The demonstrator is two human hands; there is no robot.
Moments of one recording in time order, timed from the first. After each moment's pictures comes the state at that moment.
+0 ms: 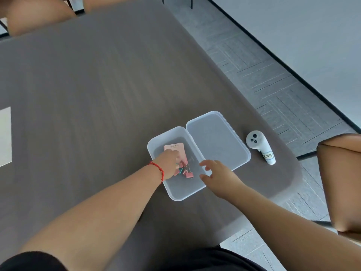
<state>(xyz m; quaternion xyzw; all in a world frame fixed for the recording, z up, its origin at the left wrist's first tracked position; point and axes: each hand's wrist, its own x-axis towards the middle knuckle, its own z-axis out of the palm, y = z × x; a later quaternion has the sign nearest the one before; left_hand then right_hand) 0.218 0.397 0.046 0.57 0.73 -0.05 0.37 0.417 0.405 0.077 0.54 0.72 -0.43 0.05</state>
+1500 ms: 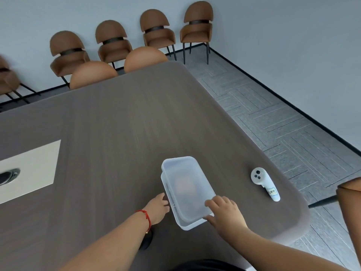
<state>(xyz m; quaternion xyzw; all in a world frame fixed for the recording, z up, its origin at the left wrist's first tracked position) 0.199 0.319 0.076 0.30 0.81 0.10 0.50 0.440 0.380 0.058 0.41 0.90 -0.18 -0.03</state>
